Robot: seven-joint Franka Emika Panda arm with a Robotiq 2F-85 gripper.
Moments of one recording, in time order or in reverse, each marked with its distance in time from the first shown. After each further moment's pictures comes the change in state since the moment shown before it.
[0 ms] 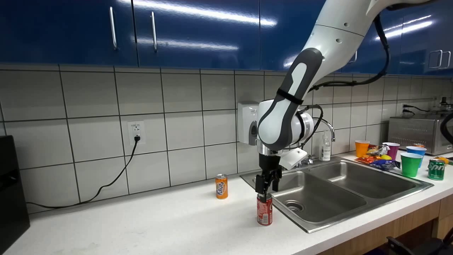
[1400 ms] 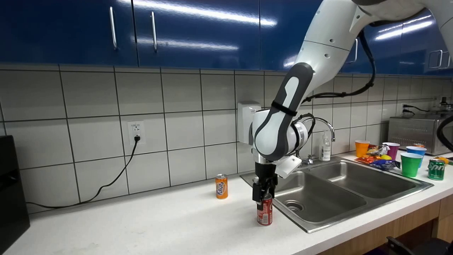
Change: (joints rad) arm 0.006 0.117 -0.002 0.068 -0.054 0.030 0.017
